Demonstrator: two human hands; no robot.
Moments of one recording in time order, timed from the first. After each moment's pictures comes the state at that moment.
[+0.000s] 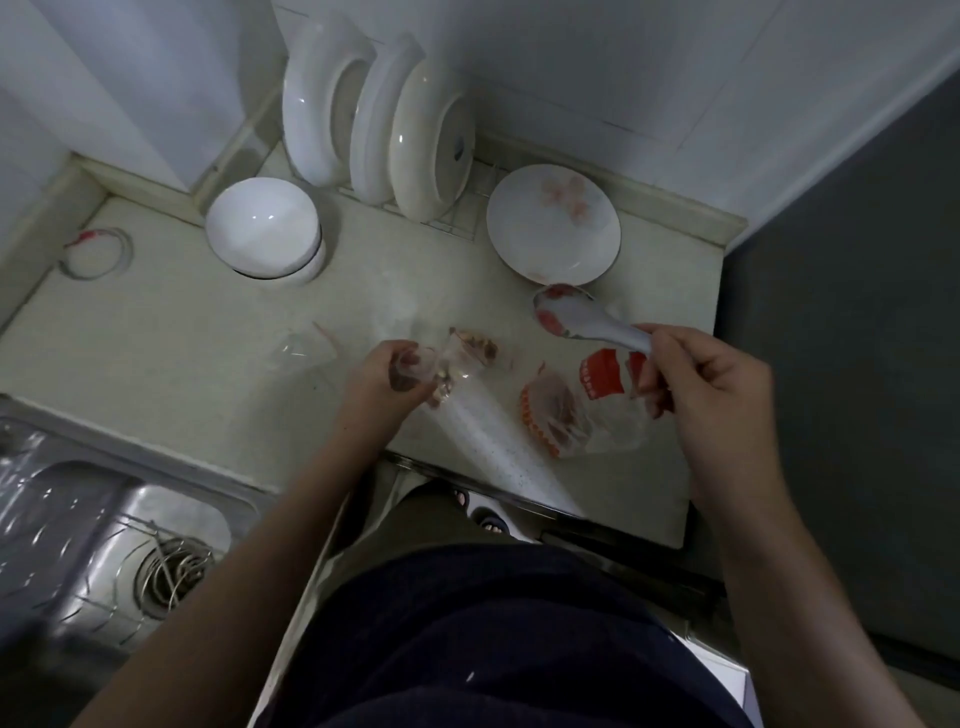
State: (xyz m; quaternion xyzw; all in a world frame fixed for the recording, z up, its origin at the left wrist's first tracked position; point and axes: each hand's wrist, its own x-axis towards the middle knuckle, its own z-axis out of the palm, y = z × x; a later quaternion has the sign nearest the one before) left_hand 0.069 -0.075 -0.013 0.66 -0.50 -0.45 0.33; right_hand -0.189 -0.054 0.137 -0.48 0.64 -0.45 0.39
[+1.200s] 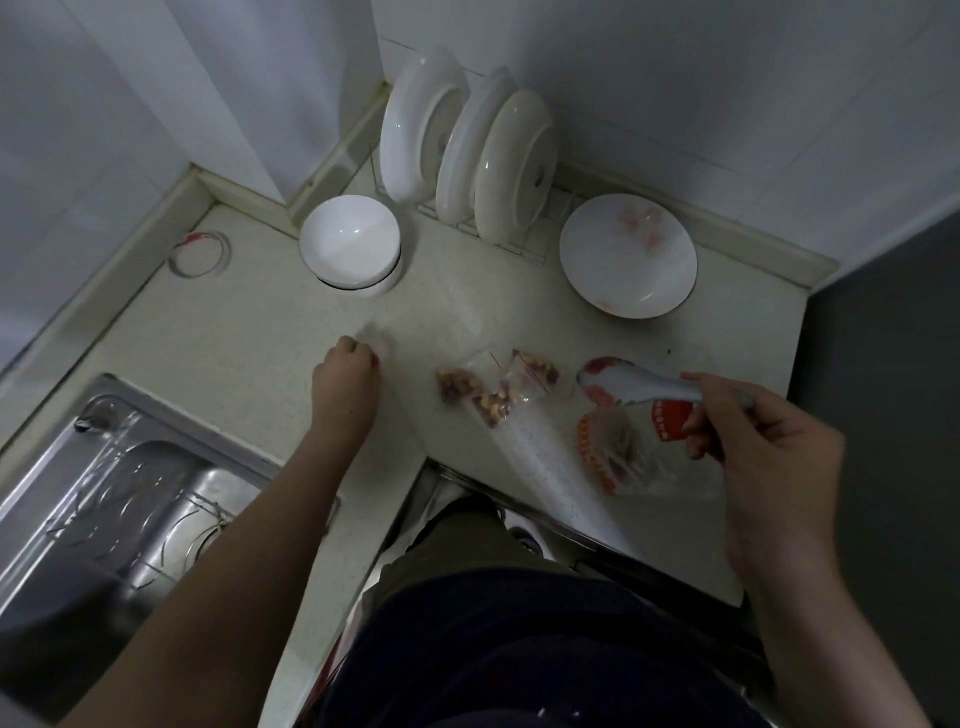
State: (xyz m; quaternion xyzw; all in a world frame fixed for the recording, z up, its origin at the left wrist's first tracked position) left_hand 0.163 -0.097 -0.039 0.80 -0.59 -0.10 0.07; right_hand -0.164 -0.054 0.128 -0.41 0.63 -0.51 0.43
